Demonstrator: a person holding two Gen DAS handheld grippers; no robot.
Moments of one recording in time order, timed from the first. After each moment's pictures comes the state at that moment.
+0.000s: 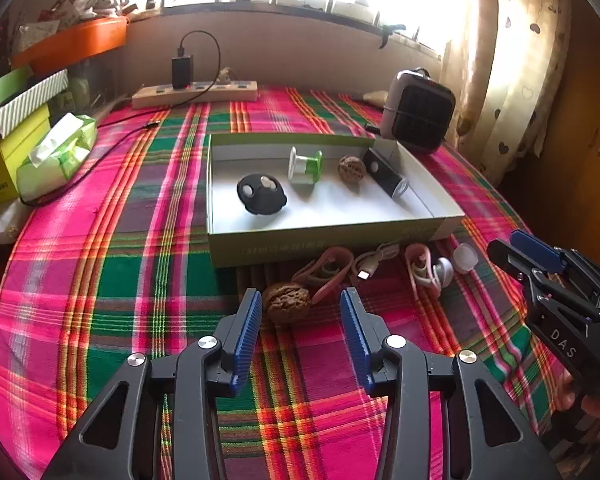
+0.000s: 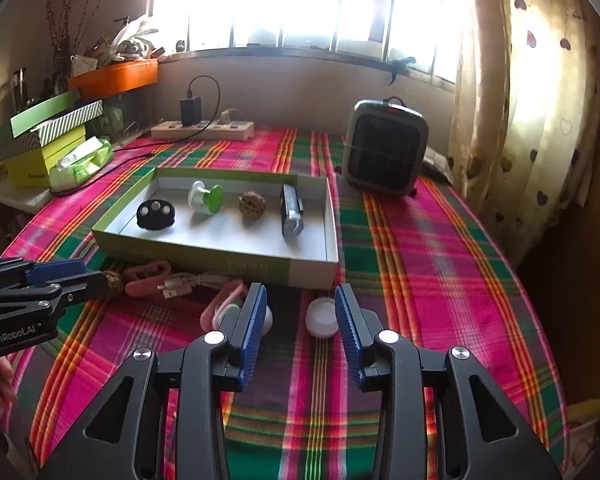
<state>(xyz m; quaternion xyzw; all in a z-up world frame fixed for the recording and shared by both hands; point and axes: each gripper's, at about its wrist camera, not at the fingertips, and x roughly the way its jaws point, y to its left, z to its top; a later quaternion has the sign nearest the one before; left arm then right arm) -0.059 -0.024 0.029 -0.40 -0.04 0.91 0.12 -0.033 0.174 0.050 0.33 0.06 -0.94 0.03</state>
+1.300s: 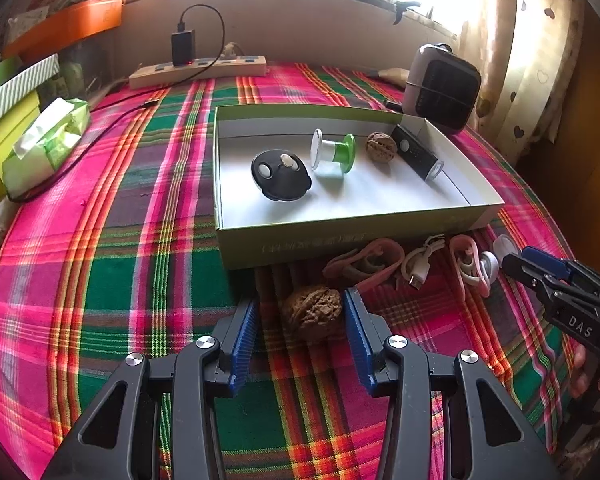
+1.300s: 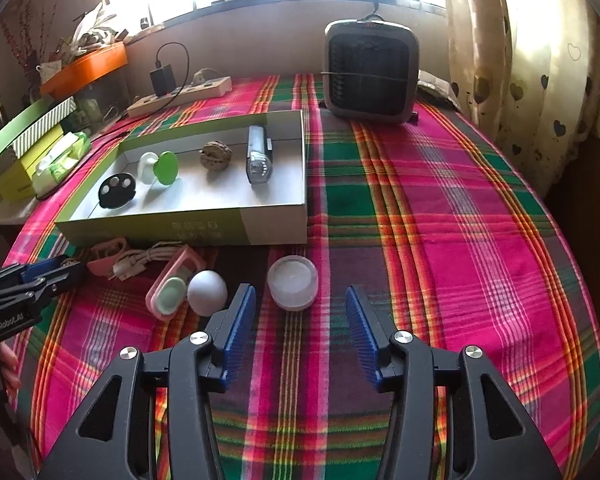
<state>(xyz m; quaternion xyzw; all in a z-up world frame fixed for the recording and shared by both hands) -0.090 -0.030 0.006 -0.43 -0.02 0.89 0.11 -0.067 0.213 0.013 0.41 -0.01 -0.91 0.04</state>
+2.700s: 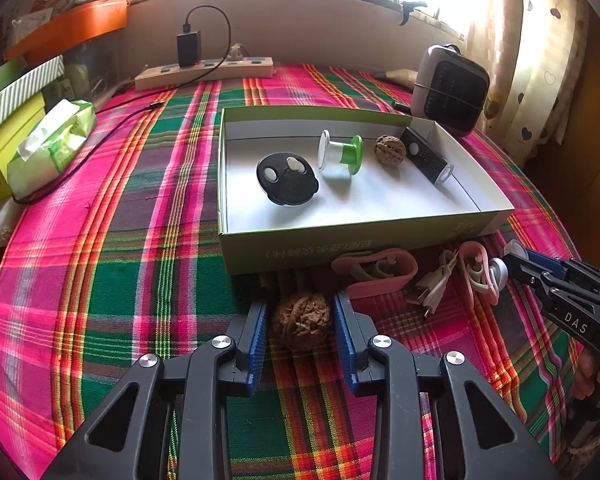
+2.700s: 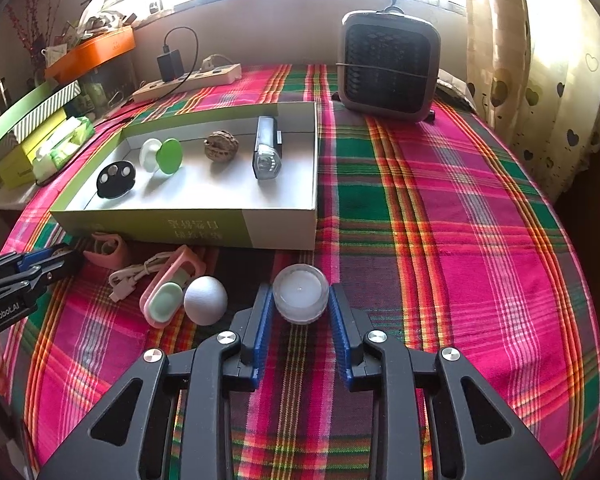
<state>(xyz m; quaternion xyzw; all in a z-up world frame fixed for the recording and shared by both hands) -0.095 -0.031 0.003 -0.43 -0.02 0.90 0.10 -0.078 0.208 0.010 0.43 0.01 -0.90 0.06</state>
